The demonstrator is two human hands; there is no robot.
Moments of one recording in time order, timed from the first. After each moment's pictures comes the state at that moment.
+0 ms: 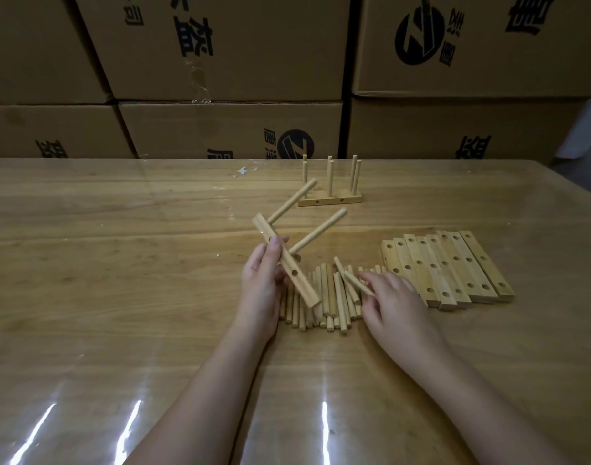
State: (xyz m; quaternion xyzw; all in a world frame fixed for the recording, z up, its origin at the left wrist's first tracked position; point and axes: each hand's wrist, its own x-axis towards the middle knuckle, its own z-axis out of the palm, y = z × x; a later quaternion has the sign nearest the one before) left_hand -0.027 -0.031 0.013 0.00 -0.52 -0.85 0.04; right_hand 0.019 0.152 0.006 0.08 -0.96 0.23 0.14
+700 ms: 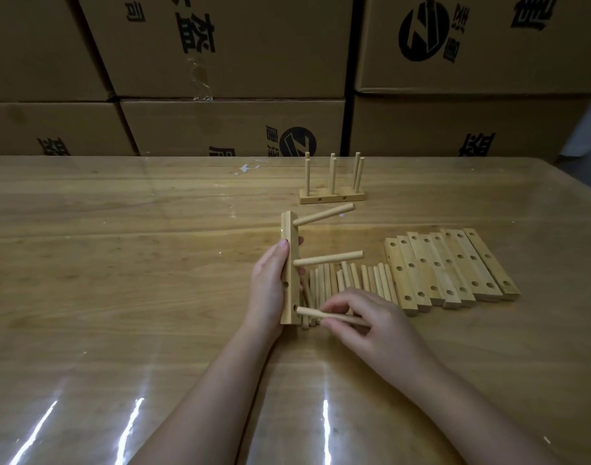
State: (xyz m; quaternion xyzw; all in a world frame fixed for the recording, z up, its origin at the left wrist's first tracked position) left_hand -0.015 -0.028 0.022 0.00 -0.60 -0.80 0.04; right_hand 0.040 0.127 0.018 0.25 -0.87 0.39 0.13
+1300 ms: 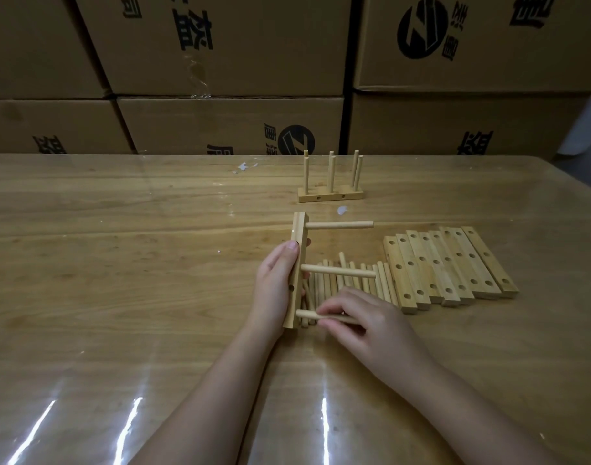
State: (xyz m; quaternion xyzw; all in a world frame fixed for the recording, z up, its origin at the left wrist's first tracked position) left_hand -0.015 -0.025 0.017 -0.02 -0.62 -0.78 0.04; right_hand 0.043 0.125 0.019 0.27 -0.89 0.34 0.15
